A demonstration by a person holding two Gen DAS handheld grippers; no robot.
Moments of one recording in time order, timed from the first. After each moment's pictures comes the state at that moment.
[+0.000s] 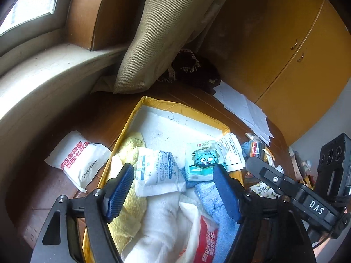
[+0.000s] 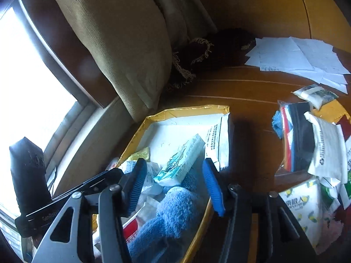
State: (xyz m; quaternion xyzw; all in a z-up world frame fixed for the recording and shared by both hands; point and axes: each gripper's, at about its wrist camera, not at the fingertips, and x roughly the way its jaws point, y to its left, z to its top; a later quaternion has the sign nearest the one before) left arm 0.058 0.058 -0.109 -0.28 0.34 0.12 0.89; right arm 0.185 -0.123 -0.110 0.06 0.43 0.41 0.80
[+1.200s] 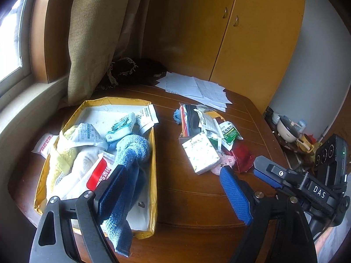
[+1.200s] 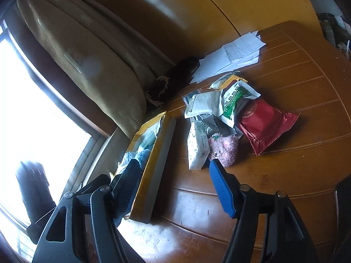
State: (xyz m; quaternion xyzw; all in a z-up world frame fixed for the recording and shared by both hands) left arm 0.019 -0.110 -0.071 -0.15 0.33 0.06 0.93; right arm 0.120 -0.333 -0.107 0.22 0.38 0.36 0.82
